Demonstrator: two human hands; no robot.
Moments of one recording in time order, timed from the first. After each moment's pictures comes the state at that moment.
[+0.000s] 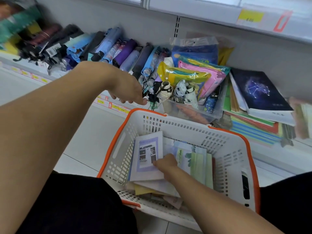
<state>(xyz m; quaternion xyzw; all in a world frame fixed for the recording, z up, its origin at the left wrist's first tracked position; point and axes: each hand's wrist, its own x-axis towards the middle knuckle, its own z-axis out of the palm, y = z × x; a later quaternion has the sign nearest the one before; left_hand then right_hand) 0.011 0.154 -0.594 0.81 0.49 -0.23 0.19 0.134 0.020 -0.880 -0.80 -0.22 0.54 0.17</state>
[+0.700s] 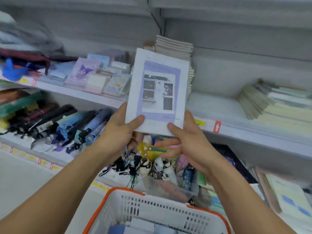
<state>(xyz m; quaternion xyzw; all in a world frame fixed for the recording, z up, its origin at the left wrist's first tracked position) 0.056 0.132 -0.505 0.60 0.31 0.46 0.57 0.231 0.066 -0.499 -0.47 -0.50 0.45 0.57</state>
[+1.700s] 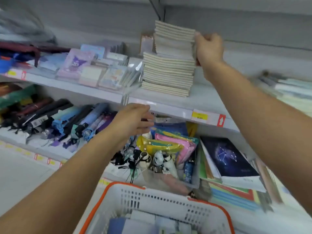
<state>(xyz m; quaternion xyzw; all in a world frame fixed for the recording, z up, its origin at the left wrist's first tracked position) 0.083 0.163 -0.504 0.54 0.41 0.40 0.61 0.318 0.240 -0.384 -0.61 -0.43 0.05 0.66</state>
